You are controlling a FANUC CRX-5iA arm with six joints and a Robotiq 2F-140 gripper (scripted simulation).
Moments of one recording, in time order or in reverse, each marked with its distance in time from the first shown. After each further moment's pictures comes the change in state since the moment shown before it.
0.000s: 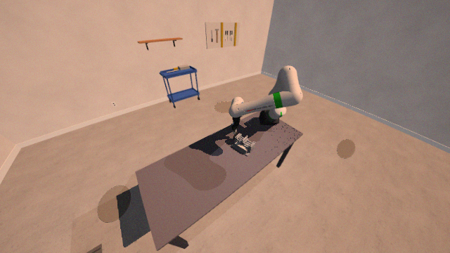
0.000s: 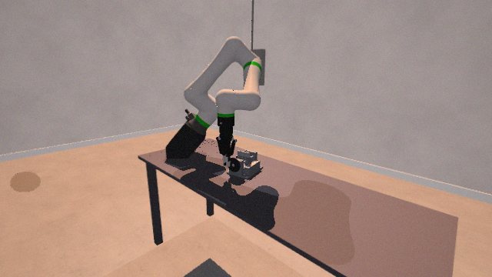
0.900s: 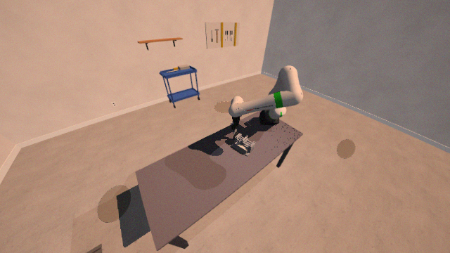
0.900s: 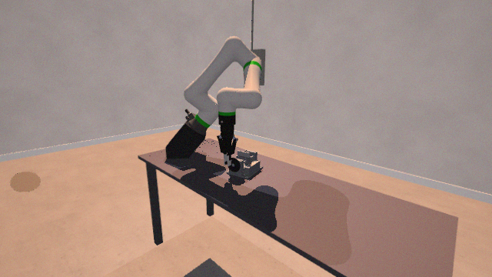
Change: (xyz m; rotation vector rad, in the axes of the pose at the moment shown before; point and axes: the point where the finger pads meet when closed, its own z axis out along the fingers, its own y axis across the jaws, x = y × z) arm 0.000 -0.007 -0.009 0.000 0.000 0.000
